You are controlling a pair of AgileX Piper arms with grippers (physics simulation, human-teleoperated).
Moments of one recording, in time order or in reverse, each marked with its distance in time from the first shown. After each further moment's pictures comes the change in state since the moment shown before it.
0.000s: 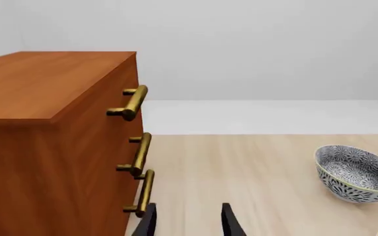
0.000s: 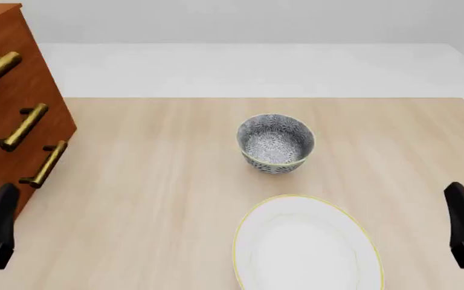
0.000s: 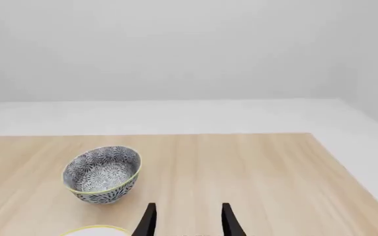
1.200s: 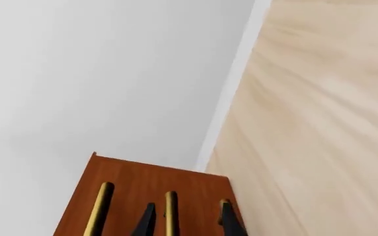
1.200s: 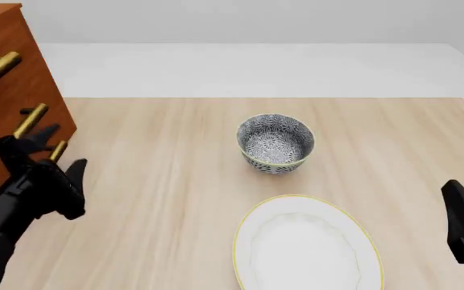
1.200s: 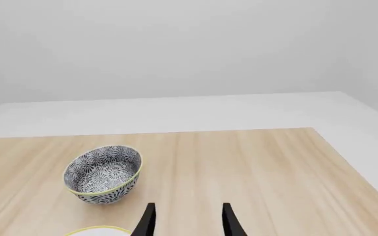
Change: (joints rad) left arm -0.061 1.373 -0.133 -1.090 1.291; right arm -0.003 0.051 0.000 -0.036 0.024
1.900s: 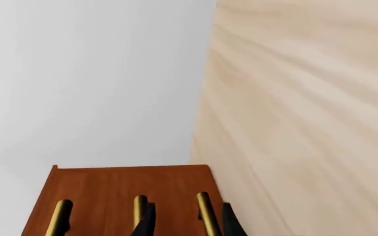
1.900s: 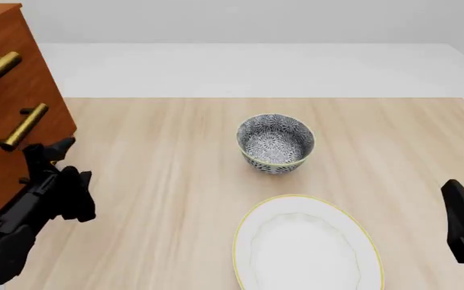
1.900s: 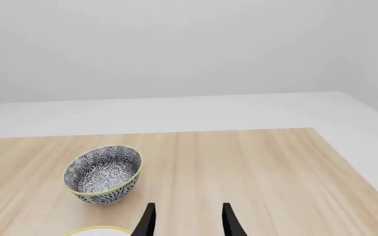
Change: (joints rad) left arm 0.044 0.278 -0.066 -0.086 0.137; right arm 0.000 0.004 0.000 -0.004 0.000
